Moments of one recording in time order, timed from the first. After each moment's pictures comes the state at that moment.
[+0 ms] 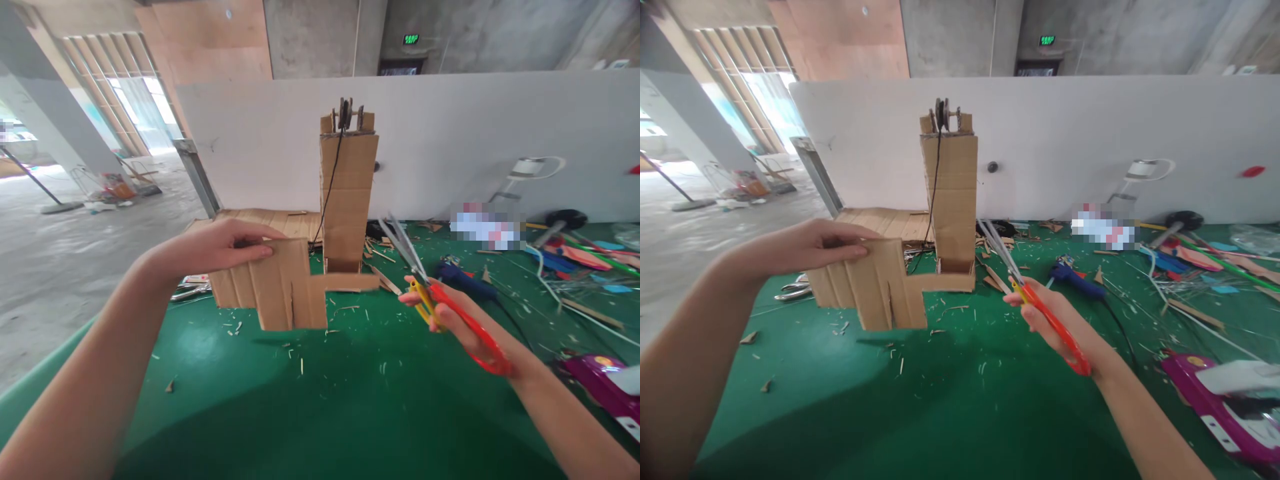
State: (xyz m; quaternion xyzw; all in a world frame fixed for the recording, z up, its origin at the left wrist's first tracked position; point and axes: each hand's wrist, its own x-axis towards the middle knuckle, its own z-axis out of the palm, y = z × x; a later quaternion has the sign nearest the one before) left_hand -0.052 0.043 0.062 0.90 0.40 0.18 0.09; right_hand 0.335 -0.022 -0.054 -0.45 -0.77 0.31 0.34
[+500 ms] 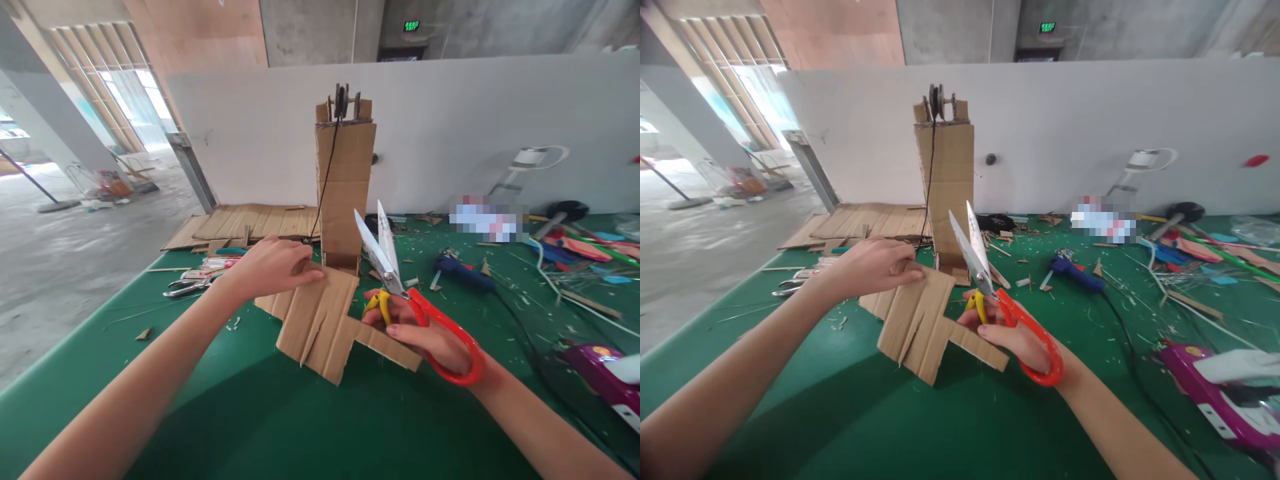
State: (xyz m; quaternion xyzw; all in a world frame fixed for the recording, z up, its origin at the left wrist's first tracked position) left_hand 0.012 0.041 0.013 0.91 0.39 0.06 -0.13; right_hand 0.284 -0.035 -0.062 -0.38 -0.62 0.59 0.34
